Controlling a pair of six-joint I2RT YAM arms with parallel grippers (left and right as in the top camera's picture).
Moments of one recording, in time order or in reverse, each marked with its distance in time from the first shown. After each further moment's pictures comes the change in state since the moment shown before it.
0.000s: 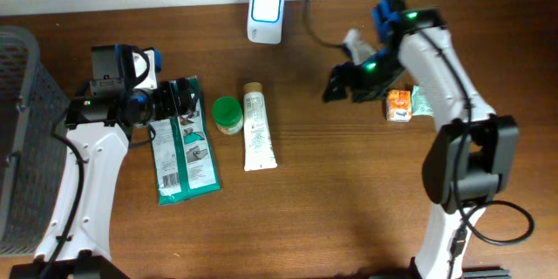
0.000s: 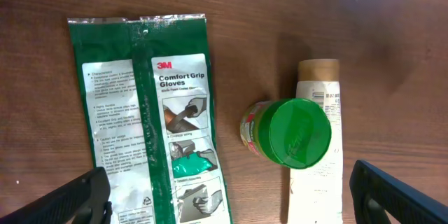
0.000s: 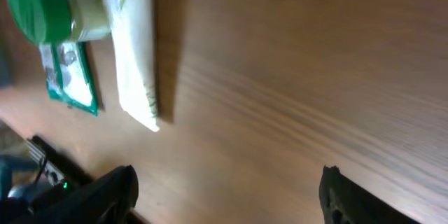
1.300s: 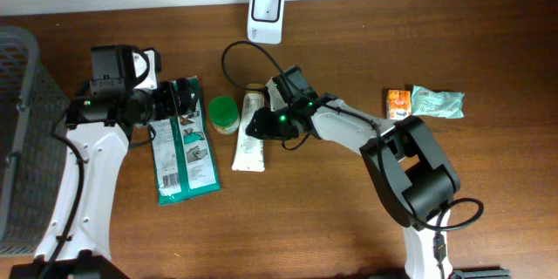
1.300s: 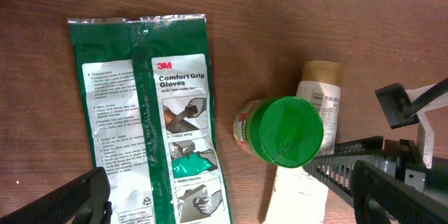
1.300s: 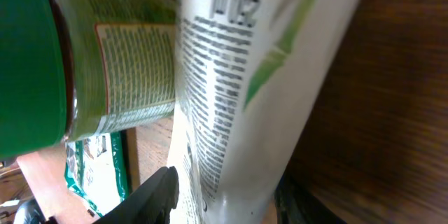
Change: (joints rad) left arm 0.000 0.000 0.000 0.000 0.000 0.000; right arm 0.402 0.027 -0.500 1.007 0.005 0.624
